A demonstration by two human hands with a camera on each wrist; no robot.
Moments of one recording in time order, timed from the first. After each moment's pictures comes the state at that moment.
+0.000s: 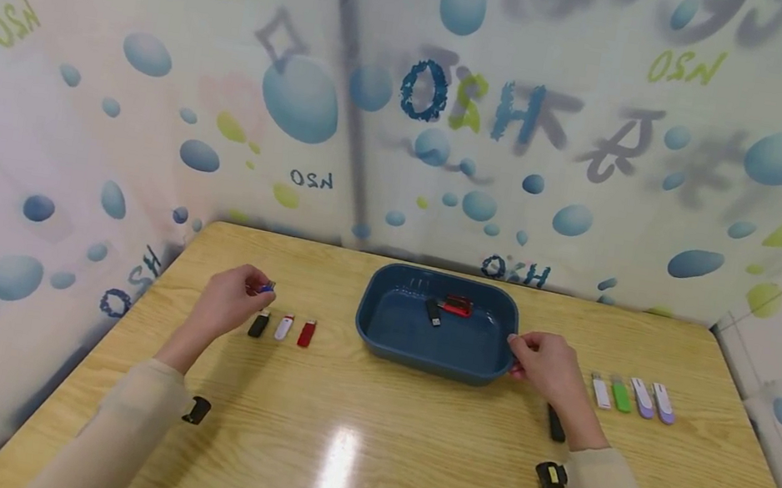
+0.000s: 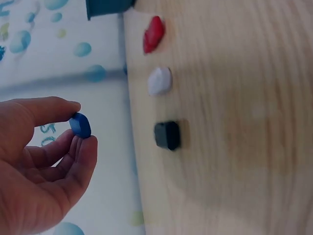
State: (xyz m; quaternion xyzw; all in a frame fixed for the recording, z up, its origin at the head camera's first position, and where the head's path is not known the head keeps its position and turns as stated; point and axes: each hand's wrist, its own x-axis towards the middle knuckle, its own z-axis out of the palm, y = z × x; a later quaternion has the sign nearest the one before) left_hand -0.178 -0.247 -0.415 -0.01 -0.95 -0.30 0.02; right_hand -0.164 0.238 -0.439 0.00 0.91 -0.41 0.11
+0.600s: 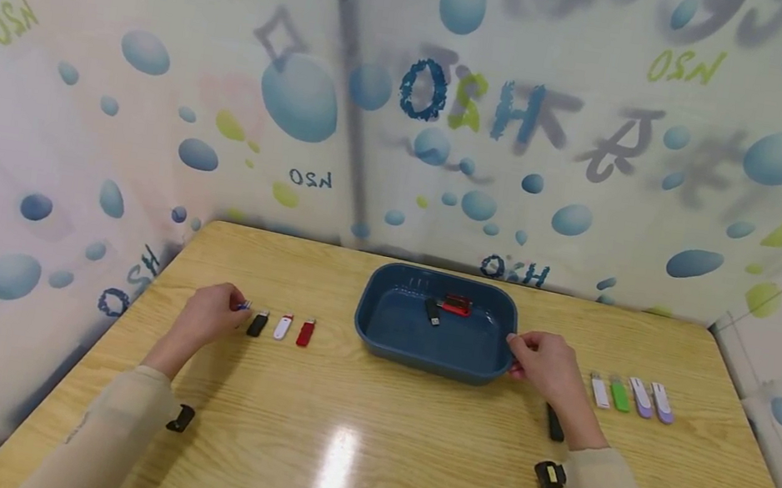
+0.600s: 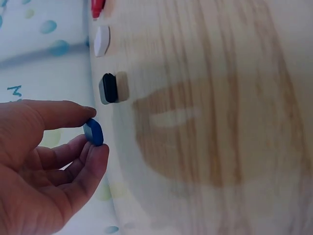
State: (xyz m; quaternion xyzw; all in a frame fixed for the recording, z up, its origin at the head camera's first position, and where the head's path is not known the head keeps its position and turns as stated) left_hand -0.172 -0.278 -0.439 0.03 -0.97 -0.23 -0.01; right_hand -0.164 0.237 -0.440 0.00 0.91 -0.41 0.10
